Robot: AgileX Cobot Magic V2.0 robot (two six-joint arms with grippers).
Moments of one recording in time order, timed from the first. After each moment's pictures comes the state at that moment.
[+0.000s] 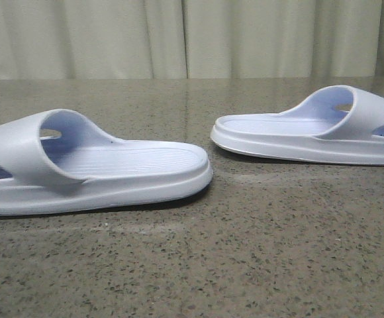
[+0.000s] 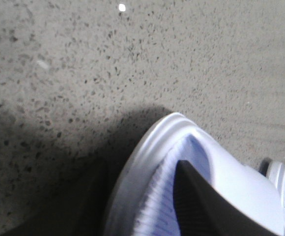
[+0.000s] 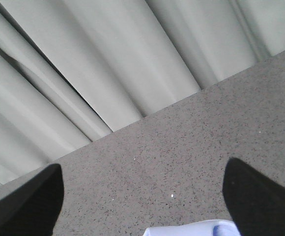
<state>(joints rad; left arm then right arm) -0.10 1.03 -0.43 -1.06 0.48 0.05 0.03 0.67 -0.70 0.30 0.24 0.21</state>
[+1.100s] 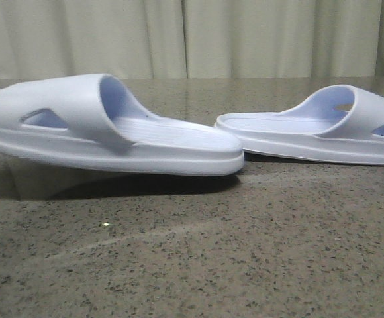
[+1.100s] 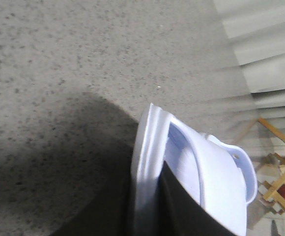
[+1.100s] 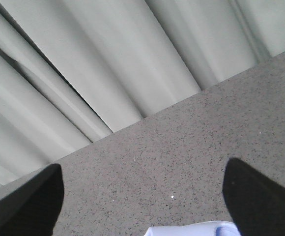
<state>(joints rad) -0.10 1.03 -0.43 -1.62 0.60 0.69 0.03 0.67 -0.70 0.30 0.24 0.21</state>
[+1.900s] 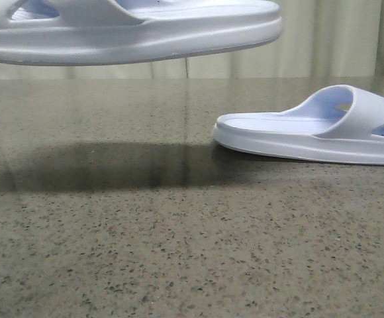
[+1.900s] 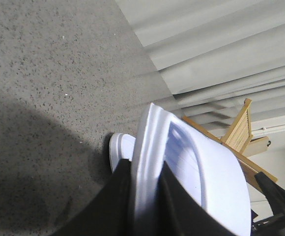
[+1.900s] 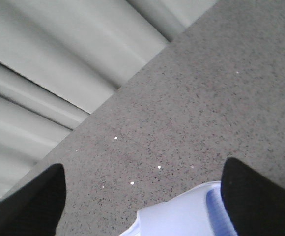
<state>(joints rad) -0.01 0.94 -0.43 -1.77 0.80 0.79 -0.08 0.84 -0.70 0.54 0.29 0.21</state>
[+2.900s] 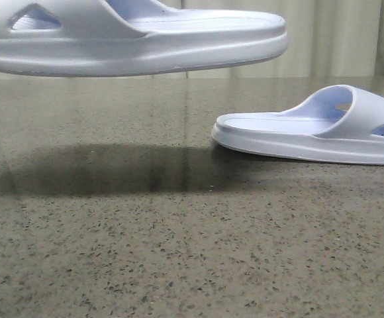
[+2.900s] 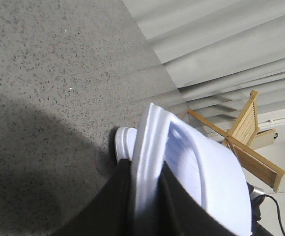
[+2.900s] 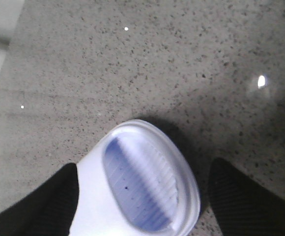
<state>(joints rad) -0.01 0.94 -0.43 -1.74 0.80 0.79 -0.16 1.06 -0.60 0.73 0.37 0.22</state>
